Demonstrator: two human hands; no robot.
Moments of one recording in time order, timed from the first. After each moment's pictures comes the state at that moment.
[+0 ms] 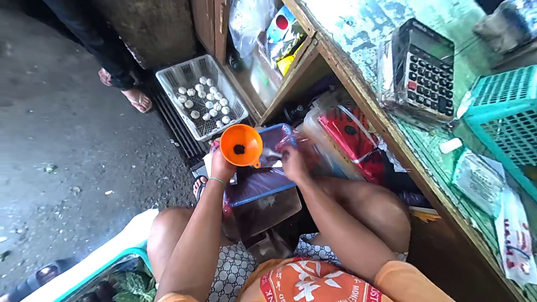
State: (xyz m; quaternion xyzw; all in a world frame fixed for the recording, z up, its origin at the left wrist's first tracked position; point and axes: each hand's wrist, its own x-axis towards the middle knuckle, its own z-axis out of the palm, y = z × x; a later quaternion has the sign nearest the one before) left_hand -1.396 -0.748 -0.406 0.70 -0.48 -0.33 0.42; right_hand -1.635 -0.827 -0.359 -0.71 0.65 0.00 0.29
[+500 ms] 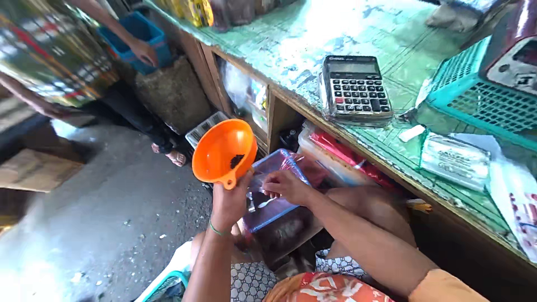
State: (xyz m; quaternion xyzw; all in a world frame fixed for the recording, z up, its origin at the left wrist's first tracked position) left_hand -1.456 -0.716 -0.186 0.52 -0.55 -0.28 0.59; right_hand -1.644 -0.794 -0.231 -0.66 0.34 -0.14 0.65
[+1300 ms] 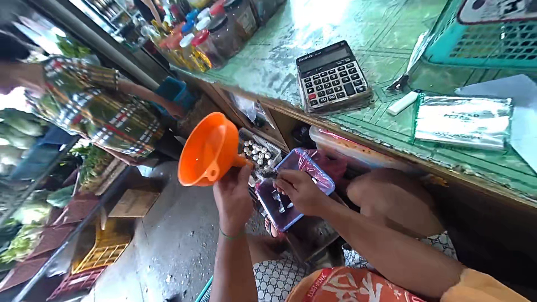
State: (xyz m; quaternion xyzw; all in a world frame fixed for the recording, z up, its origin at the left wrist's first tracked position) left_hand -1.525 -0.716 -0.090 0.52 -0.59 -0.20 0.59; right_hand -1.683 -0.757 -0.192 -0.68 0.30 -0.38 0.54
